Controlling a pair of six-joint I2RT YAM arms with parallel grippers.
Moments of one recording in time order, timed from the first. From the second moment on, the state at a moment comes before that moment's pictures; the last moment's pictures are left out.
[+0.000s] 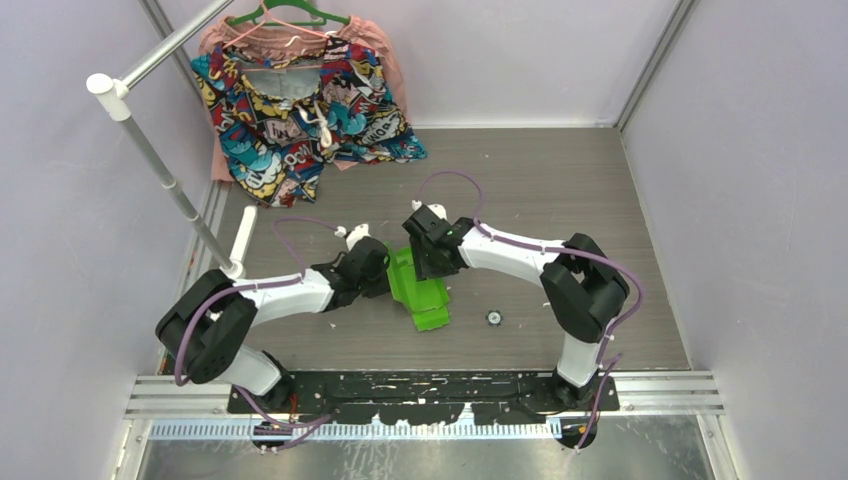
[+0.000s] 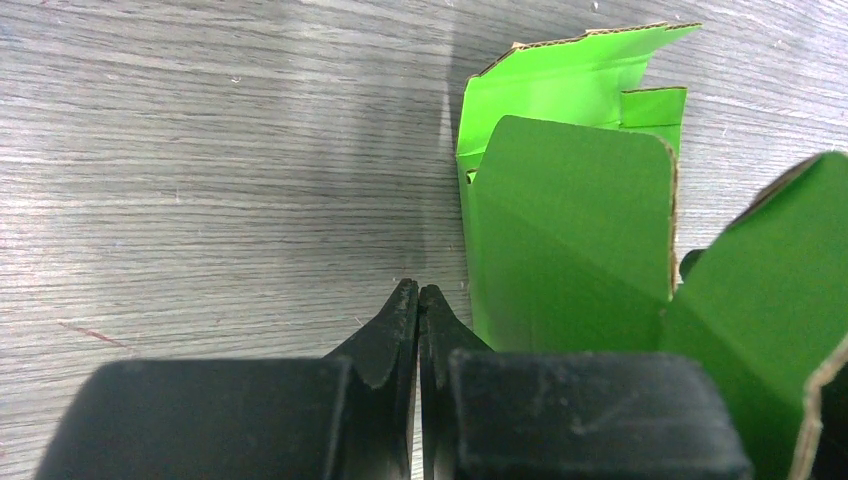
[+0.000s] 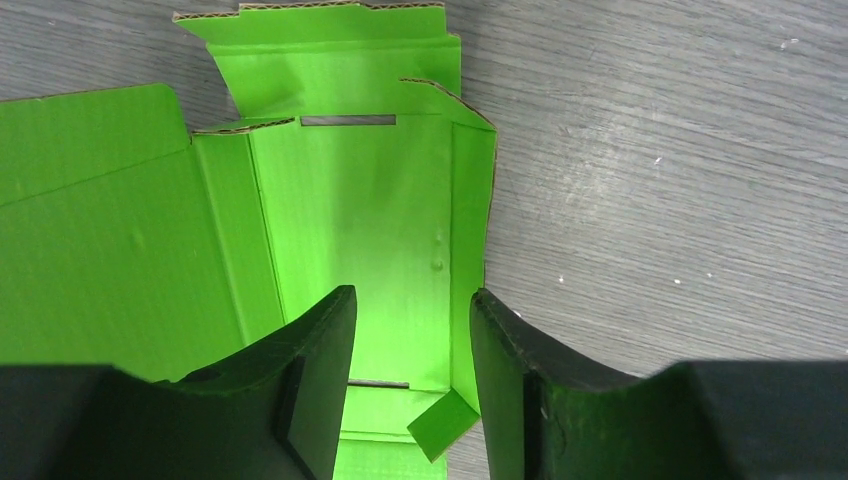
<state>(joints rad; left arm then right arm) -0.75 1.48 0.65 -0.02 -0.20 -0.94 0.84 1.79 1.21 -0.55 0.17 0.58</state>
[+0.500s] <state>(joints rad) -0.69 1.58 0.77 -0.05 -0.16 -0.88 0.60 1.66 1.18 -0.51 0.13 0.52</state>
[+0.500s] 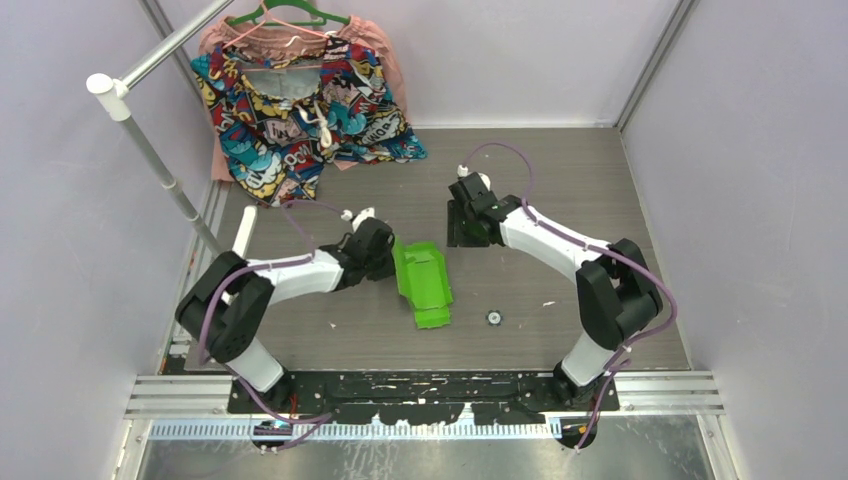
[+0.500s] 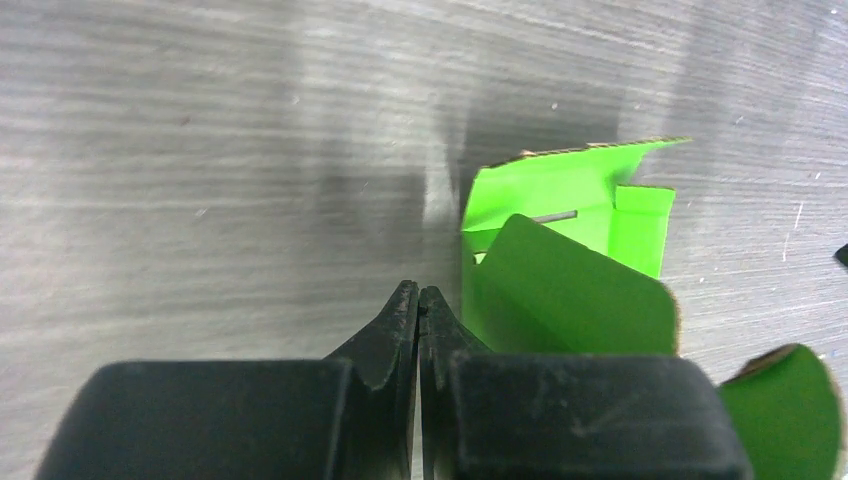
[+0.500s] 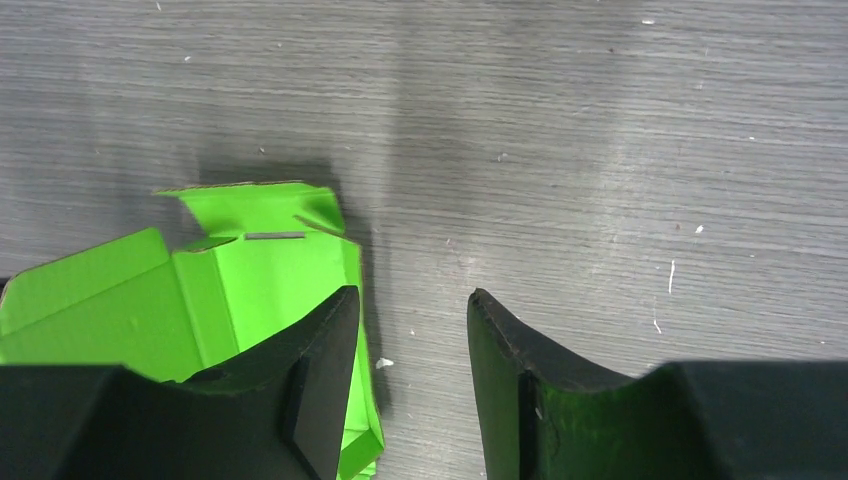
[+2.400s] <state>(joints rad) -0.60 1.96 1.17 -0.07 0.24 -0.73 0.41 1.54 0.75 -0.09 -0.28 0.38</state>
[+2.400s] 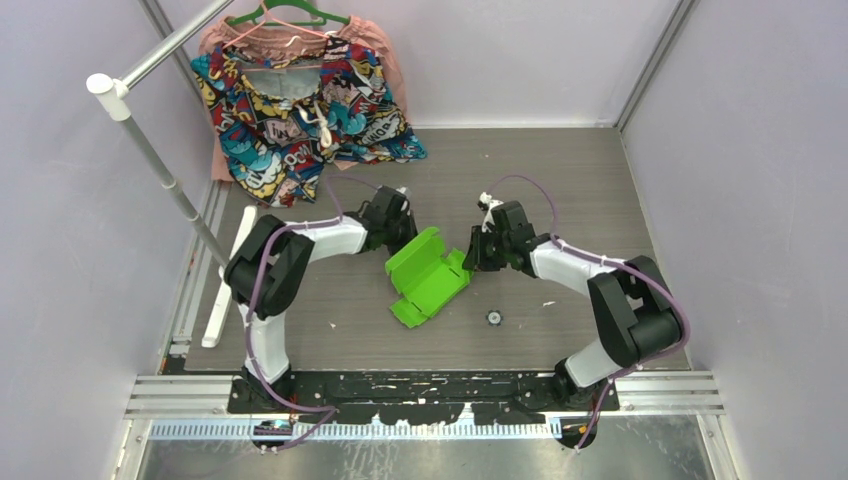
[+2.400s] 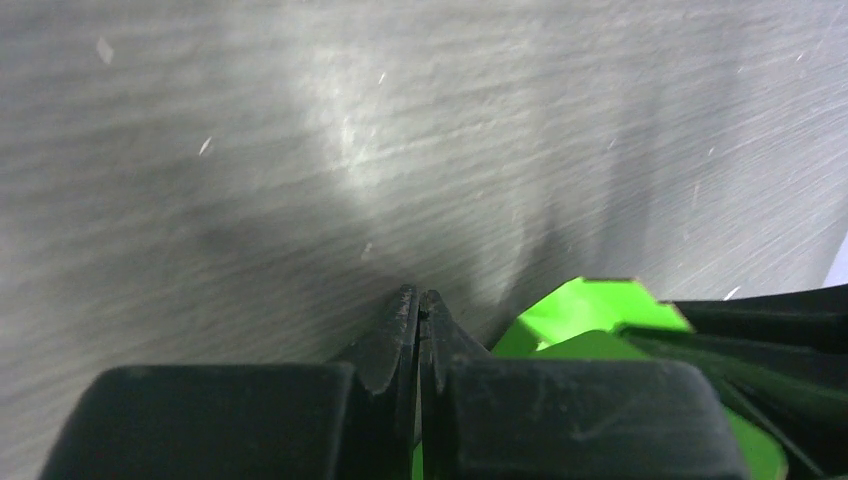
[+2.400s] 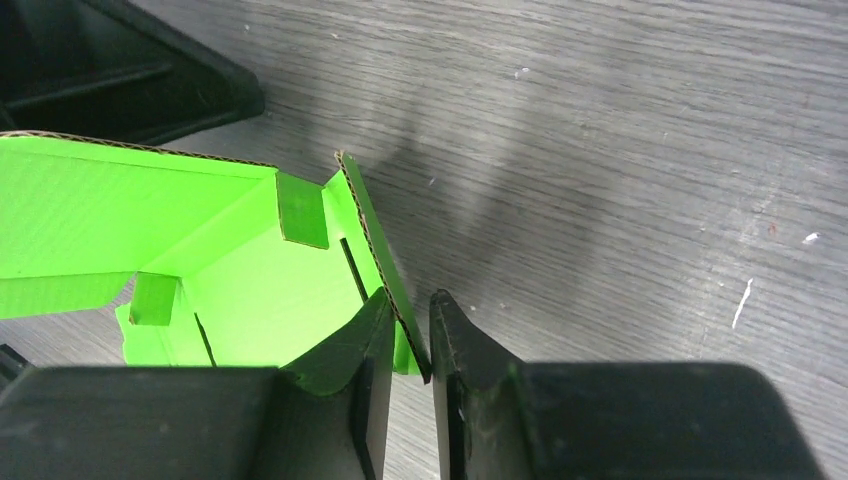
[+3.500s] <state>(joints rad) -0.55 1.26 0.42 -0.01 0.18 -0.96 0.61 1.42 0.67 -0.13 0.16 0.49</state>
